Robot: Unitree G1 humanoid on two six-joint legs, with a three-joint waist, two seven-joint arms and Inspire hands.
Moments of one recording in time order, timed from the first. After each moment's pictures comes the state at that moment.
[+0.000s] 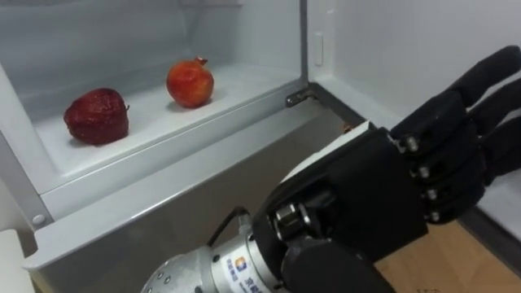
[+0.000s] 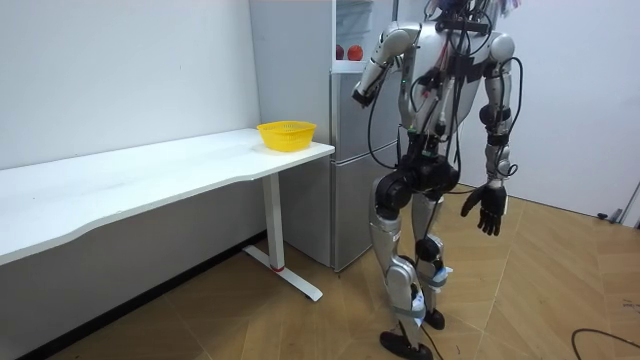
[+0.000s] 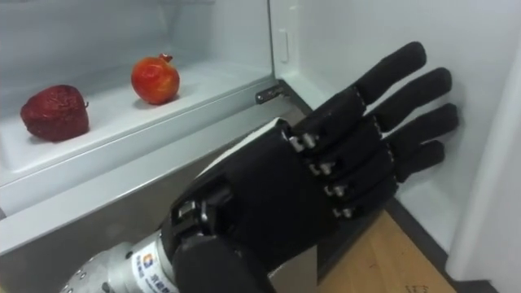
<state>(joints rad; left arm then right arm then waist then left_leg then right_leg) -0.50 0.30 -0.43 -0.39 -0.92 0.12 -0.47 0.07 -0.38 -0.06 1.38 -0.13 0.09 0.15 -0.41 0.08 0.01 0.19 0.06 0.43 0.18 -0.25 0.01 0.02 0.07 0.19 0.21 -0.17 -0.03</state>
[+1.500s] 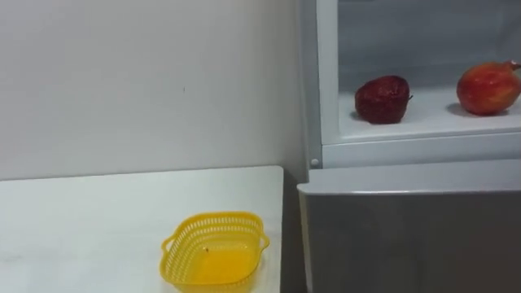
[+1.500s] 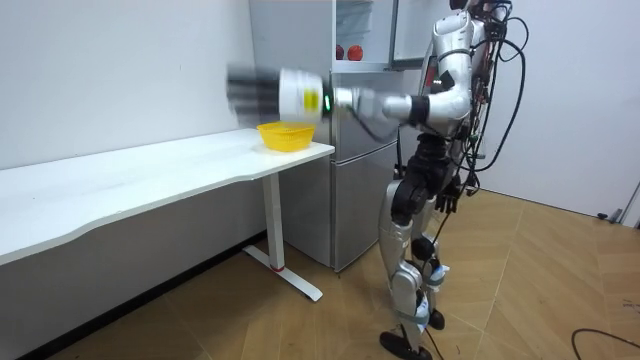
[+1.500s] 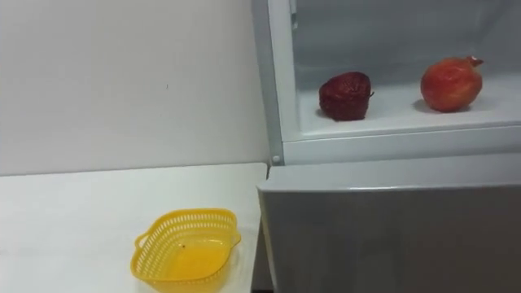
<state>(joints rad) 0.38 0.33 0.57 0.02 -0.43 -0.02 0.20 0.22 -0.30 -0.25 1.30 -0.20 0.10 0.02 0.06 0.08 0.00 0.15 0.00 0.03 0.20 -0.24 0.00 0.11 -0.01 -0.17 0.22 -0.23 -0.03</state>
